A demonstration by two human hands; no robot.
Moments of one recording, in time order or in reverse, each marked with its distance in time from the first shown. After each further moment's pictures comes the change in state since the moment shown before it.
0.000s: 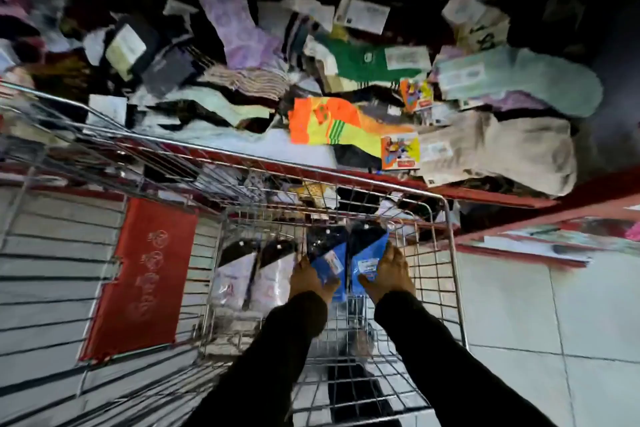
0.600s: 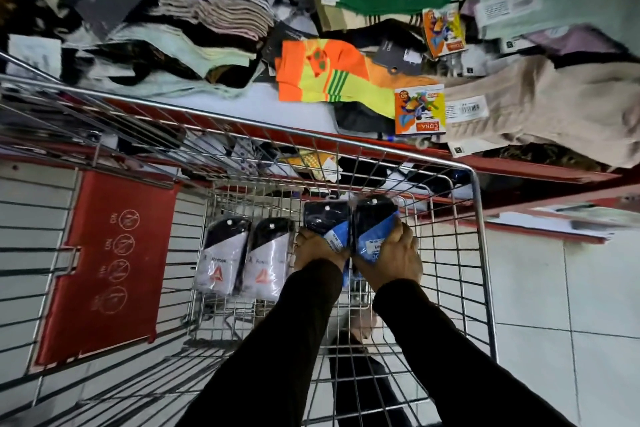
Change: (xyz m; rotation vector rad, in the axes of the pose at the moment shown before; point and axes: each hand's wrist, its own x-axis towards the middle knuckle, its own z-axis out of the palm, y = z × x) left_hand 0.045 0.029 0.018 0.019 0.094 -0.105; right_hand 0.029 0.003 0.029 -0.016 0.261 0.005
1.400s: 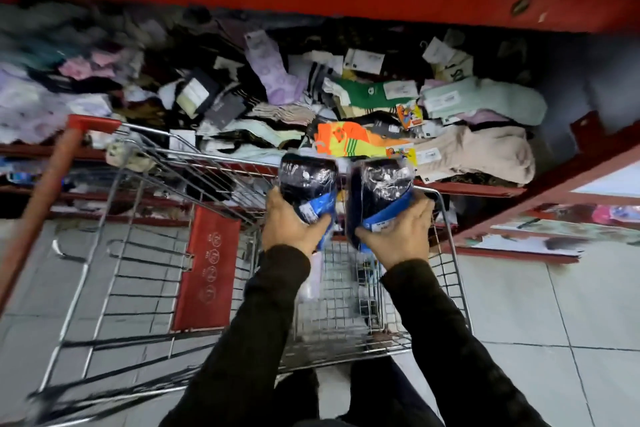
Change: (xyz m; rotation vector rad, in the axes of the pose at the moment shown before) left_hand -0.175 -0.030 -0.232 -0.284 0.510 0.463; right_hand -0.138 -0.099 -0.173 0.536 0.305 -0.082
